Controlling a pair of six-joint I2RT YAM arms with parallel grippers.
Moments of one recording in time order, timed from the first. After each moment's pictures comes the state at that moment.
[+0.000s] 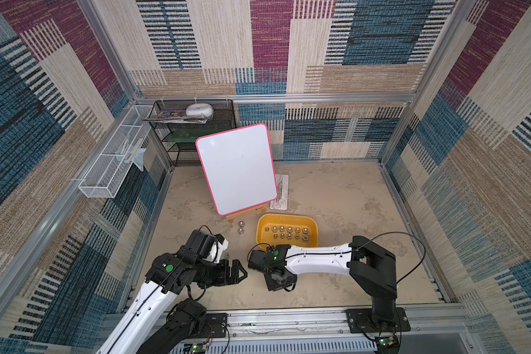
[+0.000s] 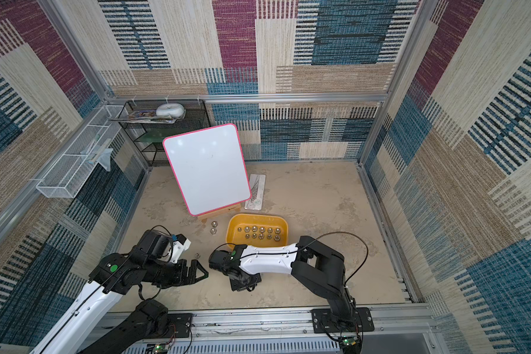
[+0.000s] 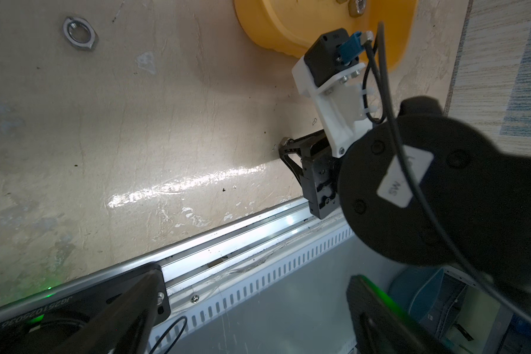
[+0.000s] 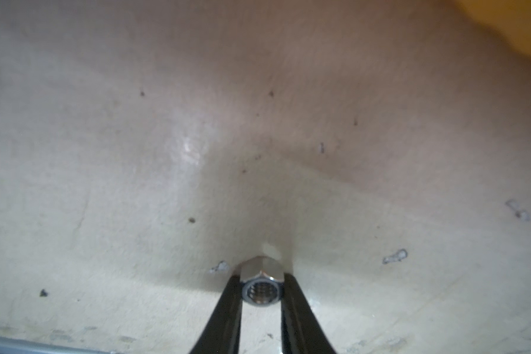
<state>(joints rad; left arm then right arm) -0.44 0.74 0.83 -1.23 0.44 -0.54 1.26 1.94 1.30 -0.90 0.07 0.93</state>
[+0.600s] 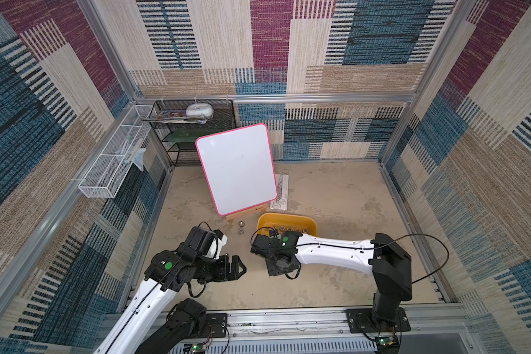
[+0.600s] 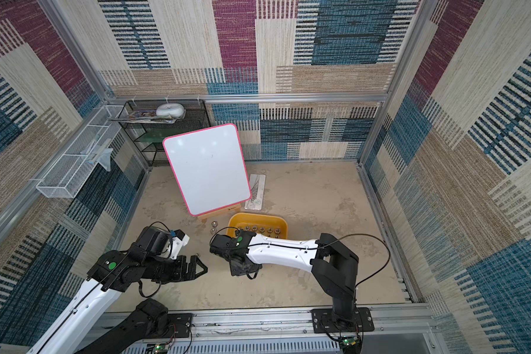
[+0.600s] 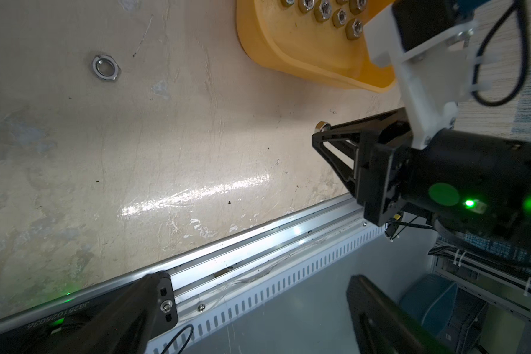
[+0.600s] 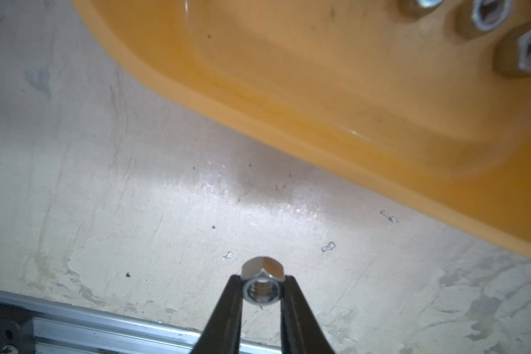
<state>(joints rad) -0.44 0.77 0.88 -1.22 0.39 -0.53 1.18 1.81 1.40 -1.00 0.17 0.92</state>
